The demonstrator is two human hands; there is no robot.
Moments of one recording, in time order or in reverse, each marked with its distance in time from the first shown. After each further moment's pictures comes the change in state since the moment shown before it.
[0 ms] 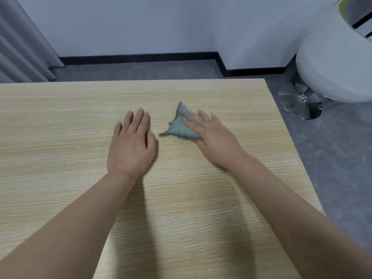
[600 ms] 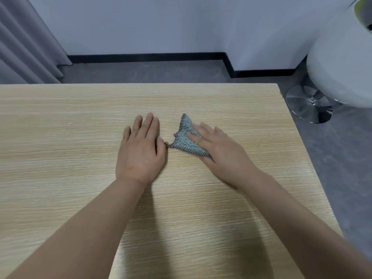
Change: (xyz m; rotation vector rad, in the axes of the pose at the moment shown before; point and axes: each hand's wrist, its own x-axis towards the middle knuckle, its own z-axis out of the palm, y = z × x) left_hand 0.001 0.003 -0.002 -0.003 -0.009 -0.012; right_hand -0.009 -0.009 0.002 0.002 -0.053 -0.073
